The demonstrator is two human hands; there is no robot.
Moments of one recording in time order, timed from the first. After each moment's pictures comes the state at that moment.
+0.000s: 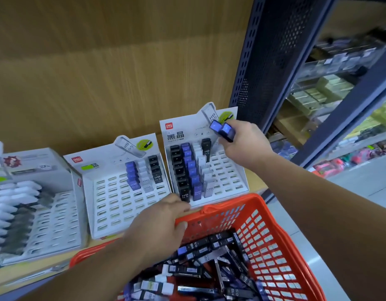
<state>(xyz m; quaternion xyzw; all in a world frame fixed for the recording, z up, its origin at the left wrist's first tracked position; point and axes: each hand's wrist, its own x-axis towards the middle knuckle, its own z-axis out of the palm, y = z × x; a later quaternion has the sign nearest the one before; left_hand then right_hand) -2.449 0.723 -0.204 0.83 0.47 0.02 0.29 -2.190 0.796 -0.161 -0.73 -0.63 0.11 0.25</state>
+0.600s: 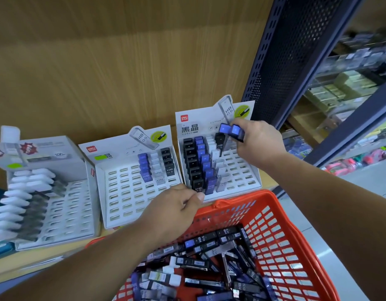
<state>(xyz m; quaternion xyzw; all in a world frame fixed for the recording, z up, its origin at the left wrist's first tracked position) -2.450 0.733 -0.200 0.76 0.51 0.09 0.39 -2.200 0.794 -0.163 -0.72 -0.67 0.02 0.15</state>
